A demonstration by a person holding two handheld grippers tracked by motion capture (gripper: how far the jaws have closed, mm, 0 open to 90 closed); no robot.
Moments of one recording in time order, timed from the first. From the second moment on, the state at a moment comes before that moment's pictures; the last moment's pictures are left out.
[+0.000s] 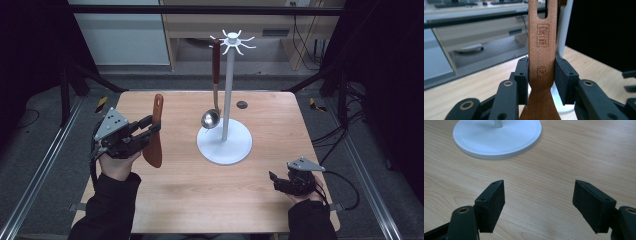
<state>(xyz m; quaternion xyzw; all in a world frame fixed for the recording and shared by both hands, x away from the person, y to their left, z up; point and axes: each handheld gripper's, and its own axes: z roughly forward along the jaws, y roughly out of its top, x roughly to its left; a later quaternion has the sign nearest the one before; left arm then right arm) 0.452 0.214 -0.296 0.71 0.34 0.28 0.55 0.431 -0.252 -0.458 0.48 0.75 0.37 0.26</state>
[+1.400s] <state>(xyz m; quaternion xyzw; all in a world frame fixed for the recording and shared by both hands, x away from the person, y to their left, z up) 0.500 0.096 -0.223 0.69 0.29 0.30 0.59 0.432 -0.253 -0.460 0.48 0.75 0.37 0.26</state>
